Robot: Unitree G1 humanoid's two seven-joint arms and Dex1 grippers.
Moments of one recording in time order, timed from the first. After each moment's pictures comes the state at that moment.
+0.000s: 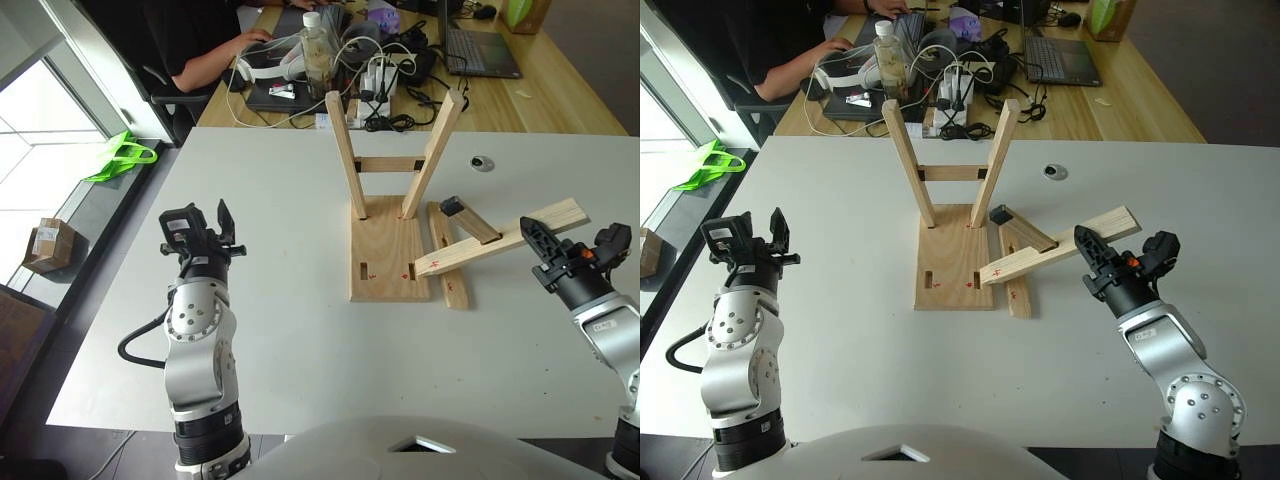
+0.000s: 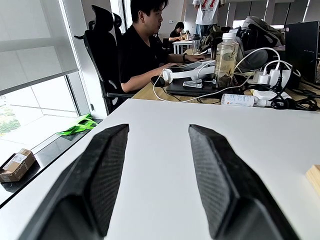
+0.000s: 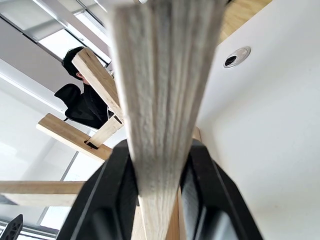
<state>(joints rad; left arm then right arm) 0.11 0.06 0.21 -0.53 -0.01 0.46 0.03 0.23 -0.43 -0.41 -0.50 1.47 0.71 -0.18</state>
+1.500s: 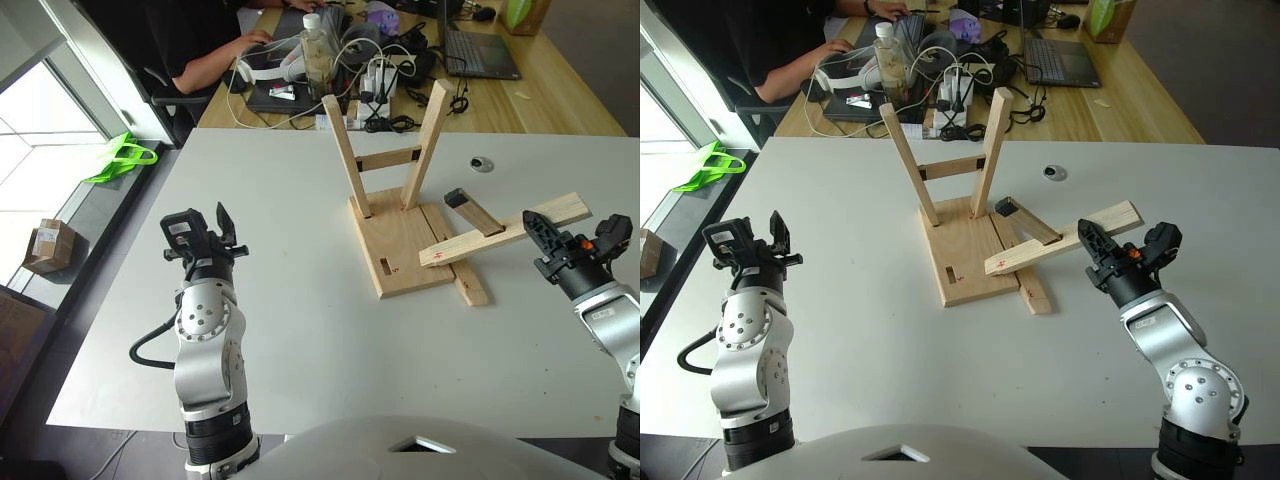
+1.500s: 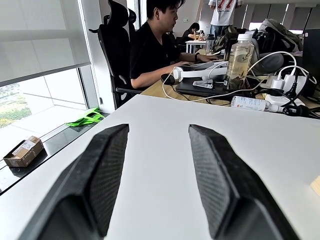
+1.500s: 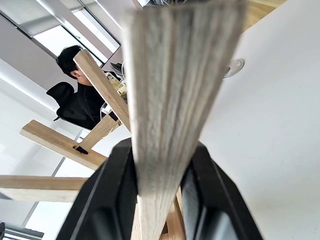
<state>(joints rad) 0.11 0.02 0.19 -0.53 -0.01 0.46 0.11 0.15 -0.45 -0.39 -0.40 1.39 0.67 -0.16</state>
